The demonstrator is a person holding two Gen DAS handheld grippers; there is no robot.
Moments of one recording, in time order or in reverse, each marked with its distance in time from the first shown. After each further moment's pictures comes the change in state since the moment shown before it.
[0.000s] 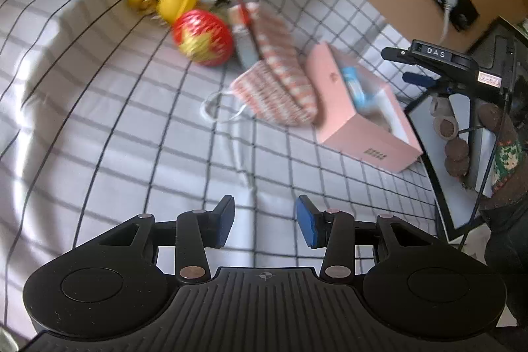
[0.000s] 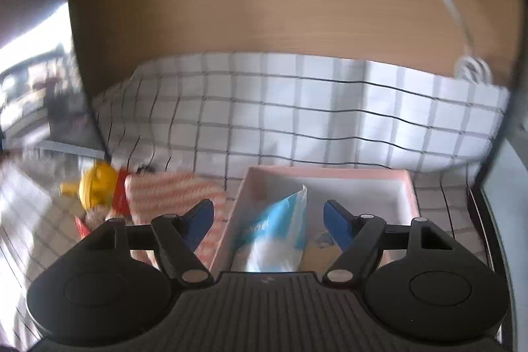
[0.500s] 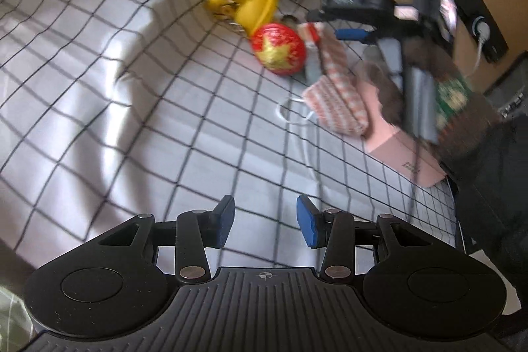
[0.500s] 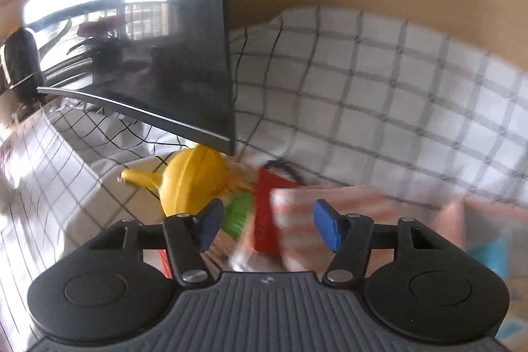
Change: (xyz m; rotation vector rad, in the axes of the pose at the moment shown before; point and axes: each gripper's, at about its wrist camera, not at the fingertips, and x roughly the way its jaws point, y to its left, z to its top) left arm -0.043 0.053 -0.017 -0.104 -0.049 0.091; right arm 0.102 0.170 0.002 -0.246 0.074 0.145
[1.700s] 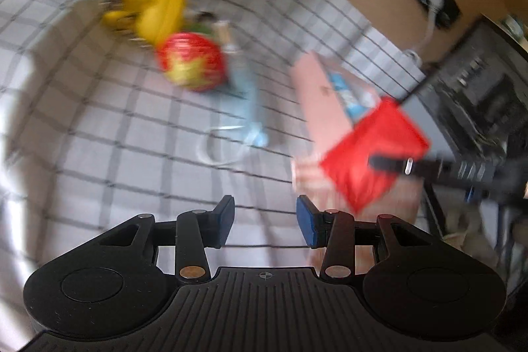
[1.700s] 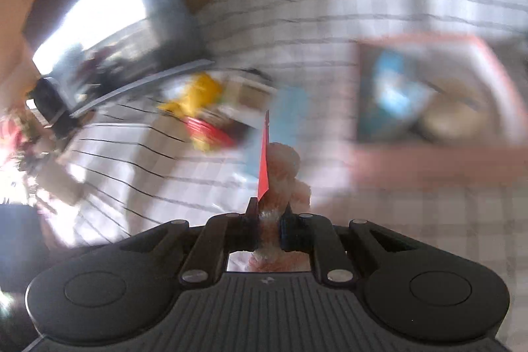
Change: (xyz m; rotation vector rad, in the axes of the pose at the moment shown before) left arm 0.061 -0.043 0.048 0.211 0.076 -0.209; right arm -0.142 -0.064 -0.107 0.339 0.114 0.163
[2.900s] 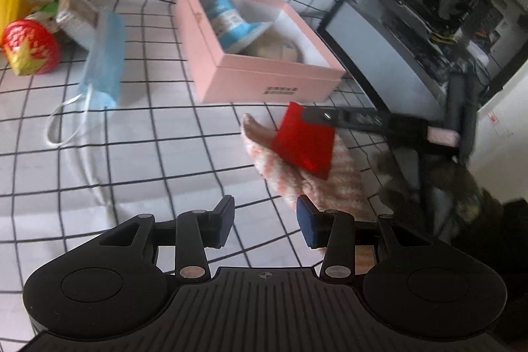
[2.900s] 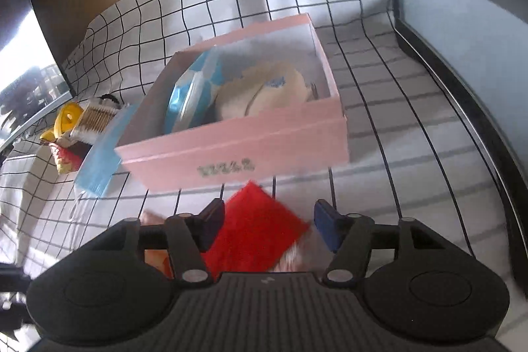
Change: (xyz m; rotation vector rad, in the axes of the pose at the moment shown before) left arm 0.063 -0.104 -0.024 0.238 0.218 -0.067; right arm -0.031 -0.156 -0.050 0.142 -0.116 -0.277
